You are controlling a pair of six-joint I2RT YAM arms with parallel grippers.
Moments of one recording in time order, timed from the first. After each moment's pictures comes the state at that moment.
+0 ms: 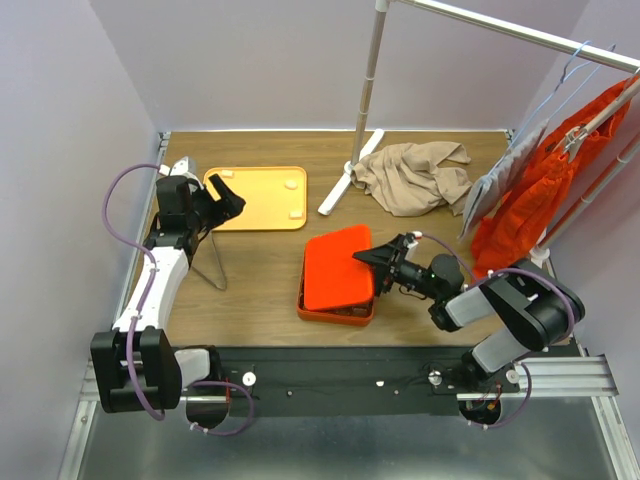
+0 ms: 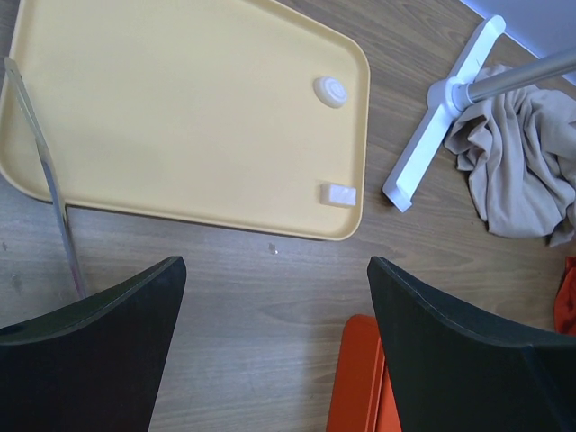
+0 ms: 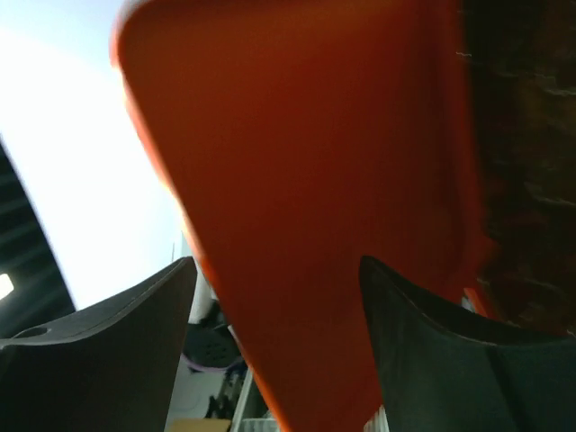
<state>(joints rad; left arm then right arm) 0.06 1.19 0.84 -0.16 0.27 -0.49 0.56 1.57 0.22 1.42 -0.53 1.78</state>
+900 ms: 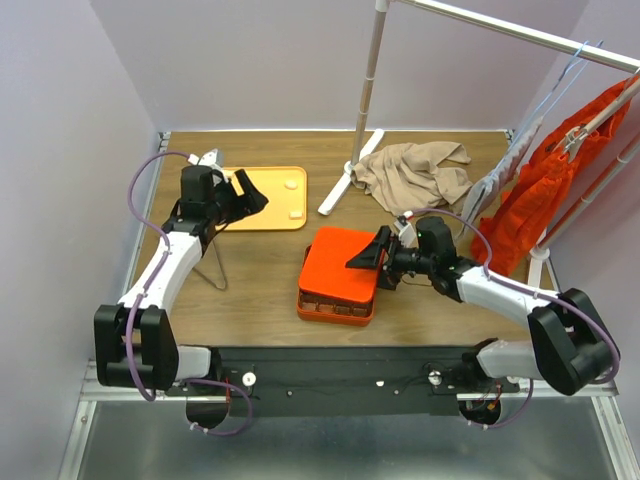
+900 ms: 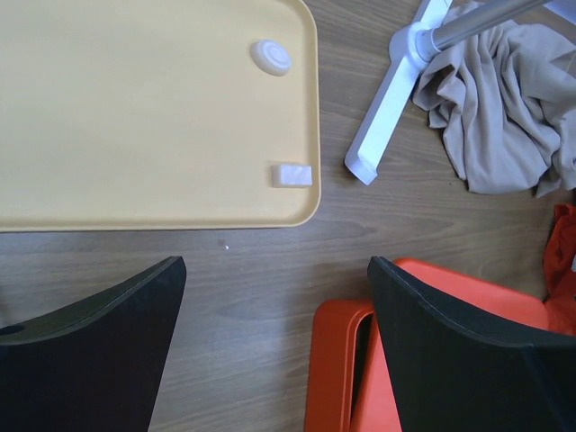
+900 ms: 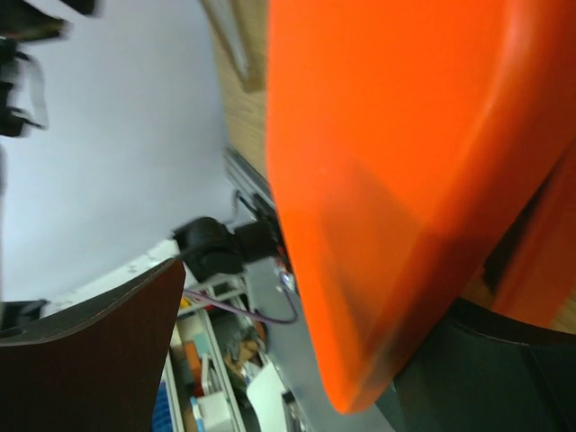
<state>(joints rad) -0.07 1.29 0.91 -0.16 0.28 -0.48 0.49 1.29 0.53 0.28 -0.65 1.14</state>
